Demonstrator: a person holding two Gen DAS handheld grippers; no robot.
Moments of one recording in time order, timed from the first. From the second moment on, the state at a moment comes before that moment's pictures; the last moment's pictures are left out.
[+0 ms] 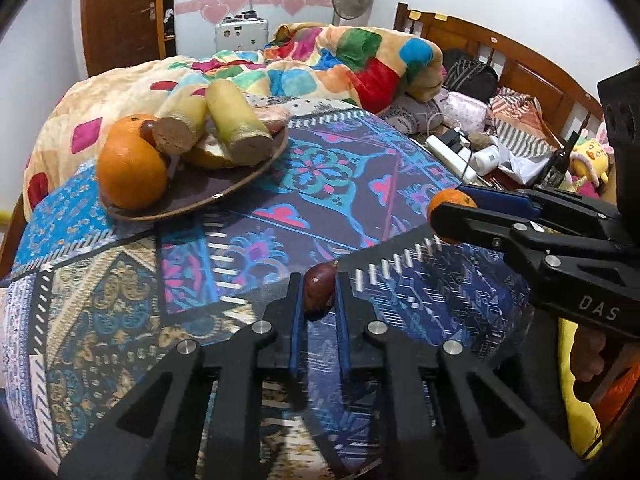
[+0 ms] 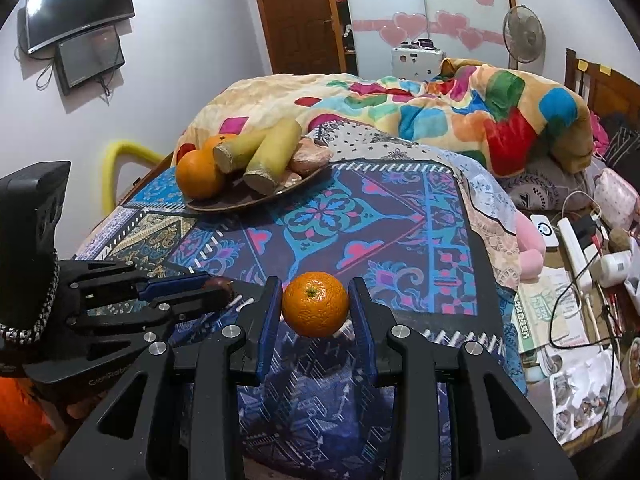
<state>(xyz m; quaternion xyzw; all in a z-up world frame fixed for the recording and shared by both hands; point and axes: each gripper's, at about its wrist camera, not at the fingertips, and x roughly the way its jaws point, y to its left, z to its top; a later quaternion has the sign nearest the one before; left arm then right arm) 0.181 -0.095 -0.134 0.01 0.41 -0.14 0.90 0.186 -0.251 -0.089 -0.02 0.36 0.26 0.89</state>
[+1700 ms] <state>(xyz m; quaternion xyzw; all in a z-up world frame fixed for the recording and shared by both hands) 0.246 0.020 -0.079 0.00 0.34 -0.08 0.94 0.256 -0.131 -0.070 -0.09 0.32 0.32 0.89</state>
